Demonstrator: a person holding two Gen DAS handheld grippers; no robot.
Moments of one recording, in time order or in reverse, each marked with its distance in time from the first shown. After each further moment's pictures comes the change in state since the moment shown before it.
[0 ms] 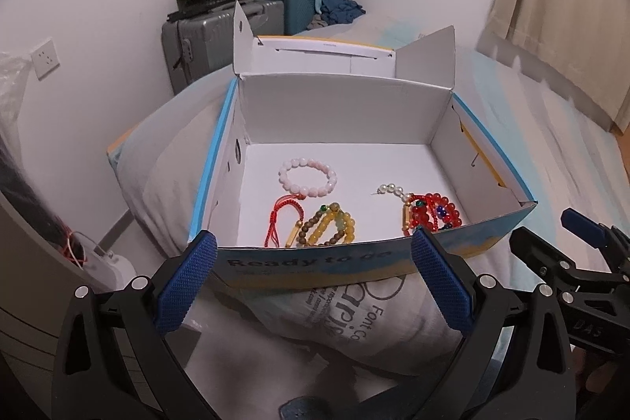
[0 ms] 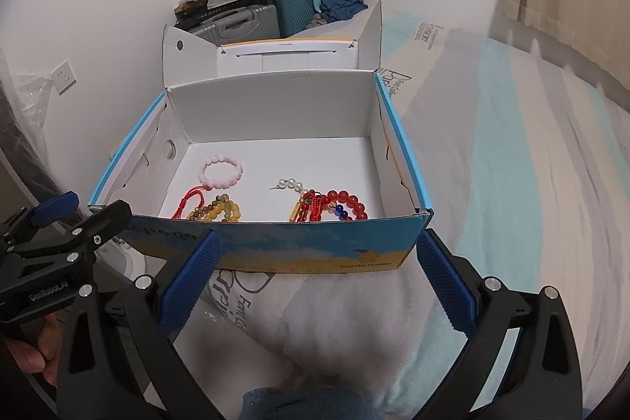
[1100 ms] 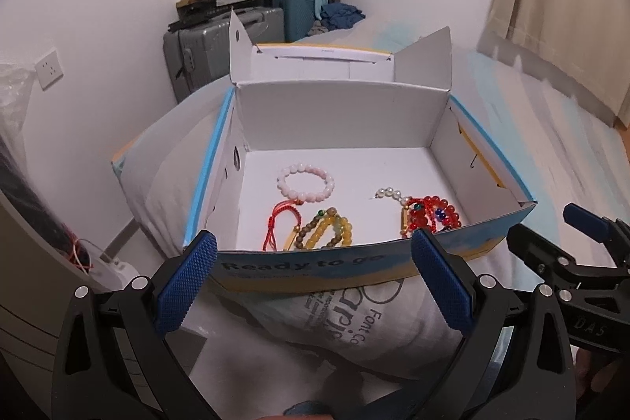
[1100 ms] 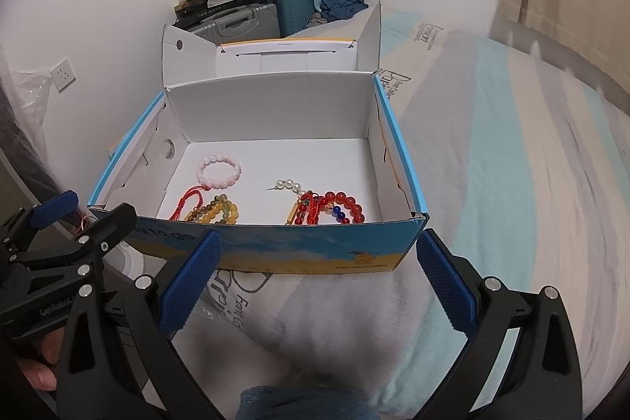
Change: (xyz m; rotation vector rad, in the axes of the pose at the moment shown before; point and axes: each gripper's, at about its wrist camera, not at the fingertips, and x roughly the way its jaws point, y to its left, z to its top) left arm -0.005 -0.013 0.000 0.021 -0.024 0.014; right arm -0.001 -0.002 0.004 -0.003 0.008 -0.004
